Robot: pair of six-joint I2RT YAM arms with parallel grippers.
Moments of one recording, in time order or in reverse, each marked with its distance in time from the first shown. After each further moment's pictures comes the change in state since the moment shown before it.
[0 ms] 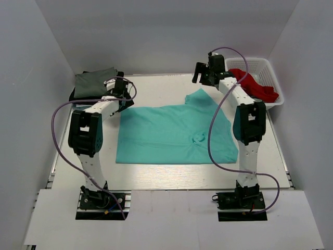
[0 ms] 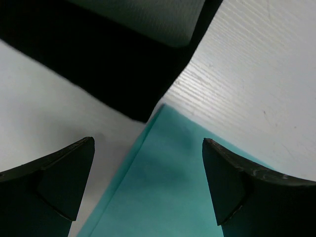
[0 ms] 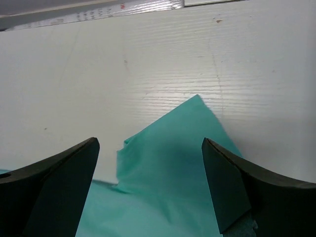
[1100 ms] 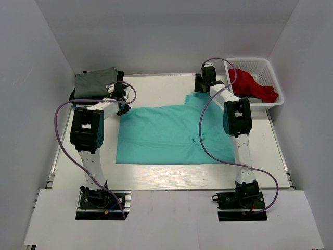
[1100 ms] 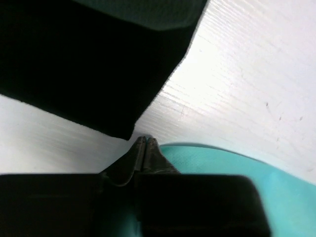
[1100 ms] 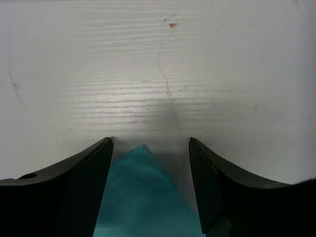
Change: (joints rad) left arm 0.037 0.090 -0.032 0.119 0.179 0.023; right arm -0.003 0.364 0.182 0.143 0.200 -0.170
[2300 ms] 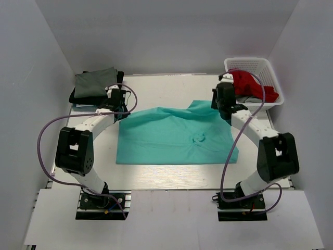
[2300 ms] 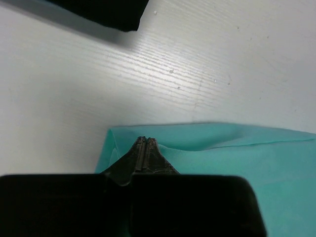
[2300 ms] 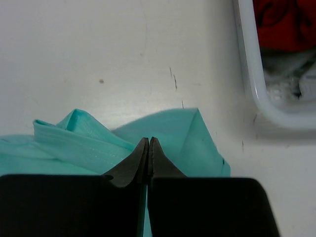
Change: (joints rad) left arm -0.064 -0.362 -0.241 -0.032 -0.028 0.082; right arm 0.060 -0.963 -1.011 0.187 0.117 0.040
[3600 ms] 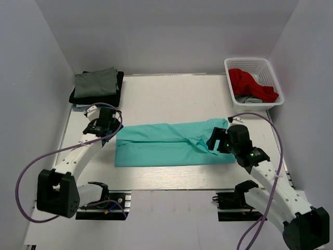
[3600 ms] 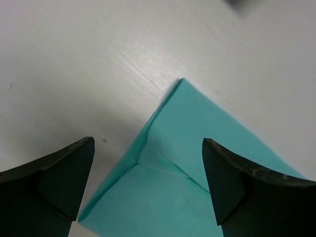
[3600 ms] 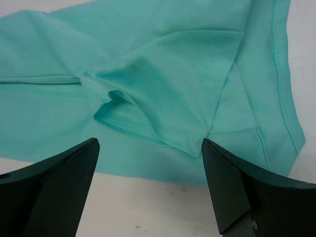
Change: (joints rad) left arm 0.000 -0.449 -0.333 -0.231 -0.193 -0.336; right arm 0.086 -0.770 -0.581 -0.356 -0.240 0.253
